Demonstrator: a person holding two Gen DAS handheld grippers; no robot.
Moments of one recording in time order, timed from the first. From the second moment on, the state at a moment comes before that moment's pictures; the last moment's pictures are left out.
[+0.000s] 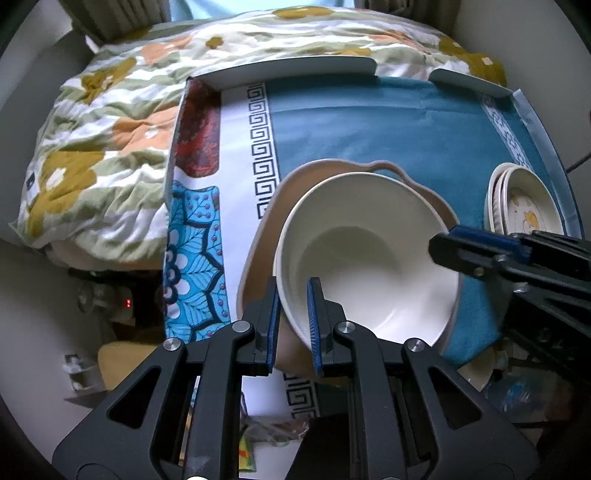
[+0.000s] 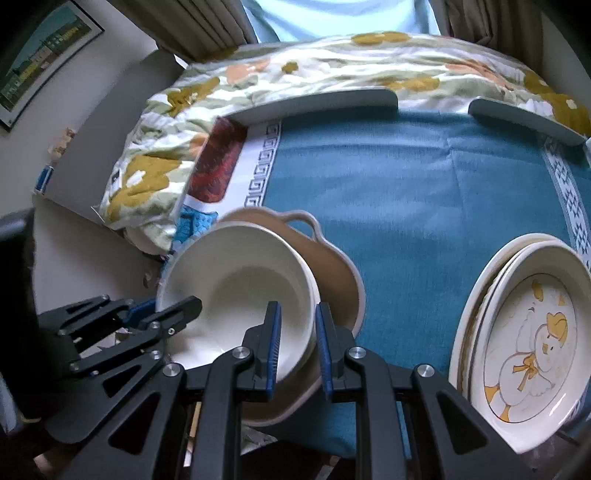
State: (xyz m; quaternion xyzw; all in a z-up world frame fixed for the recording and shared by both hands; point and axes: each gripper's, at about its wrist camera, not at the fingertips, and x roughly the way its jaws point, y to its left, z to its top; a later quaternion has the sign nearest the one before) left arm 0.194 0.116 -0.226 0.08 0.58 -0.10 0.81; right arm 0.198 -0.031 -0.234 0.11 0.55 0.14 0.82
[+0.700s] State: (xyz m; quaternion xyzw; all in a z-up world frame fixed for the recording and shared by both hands) left arm 0.172 0.193 -0.185 0.04 0.55 -0.02 0.83; right arm 0.202 -0.071 -0.184 0.00 0.53 0.18 0.83
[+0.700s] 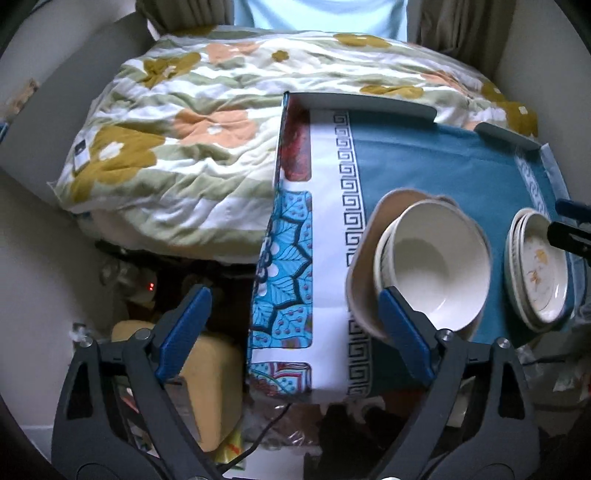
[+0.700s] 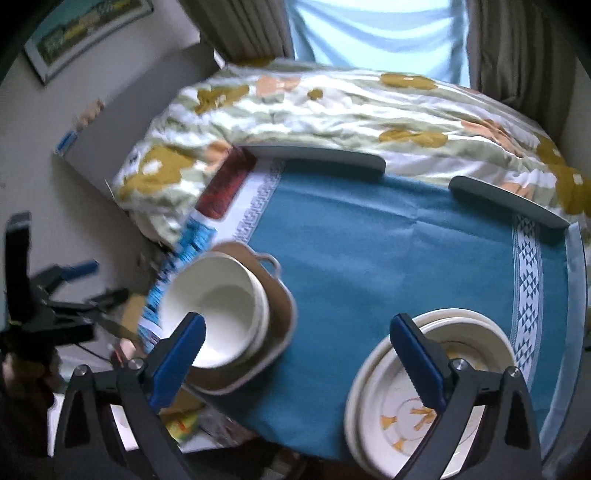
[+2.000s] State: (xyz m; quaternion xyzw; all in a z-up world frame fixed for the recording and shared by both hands) left arm 0.203 0.161 -0.272 0.02 0.61 -0.18 0.77; right arm 0.239 -0.026 -0.286 -0.09 0.61 0.29 0.73
